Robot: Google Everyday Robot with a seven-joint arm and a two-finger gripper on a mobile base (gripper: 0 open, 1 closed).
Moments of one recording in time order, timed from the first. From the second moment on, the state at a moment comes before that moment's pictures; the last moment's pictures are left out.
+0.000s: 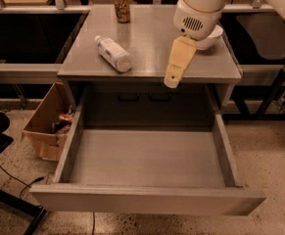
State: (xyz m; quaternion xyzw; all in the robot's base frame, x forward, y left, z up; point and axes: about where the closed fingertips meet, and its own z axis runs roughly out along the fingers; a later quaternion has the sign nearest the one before) arm 0.570 -0.100 0.956 -0.55 0.82 -0.04 0.14
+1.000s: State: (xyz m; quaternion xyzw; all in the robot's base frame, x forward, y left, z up) arm 0.732 -0.004 0.946 -0.45 0.88 -0.06 0.14
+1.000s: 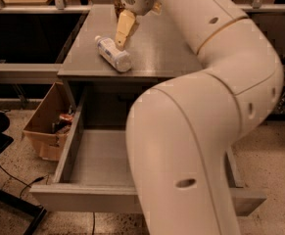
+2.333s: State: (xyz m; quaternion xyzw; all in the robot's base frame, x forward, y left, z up) arm 0.782 0.075 0.855 -0.36 0.92 0.05 0.13
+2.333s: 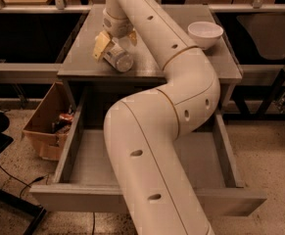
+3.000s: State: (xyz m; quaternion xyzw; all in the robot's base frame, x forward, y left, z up) arm 0.797 0.089 0.851 -0.36 0.92 0.05 0.16
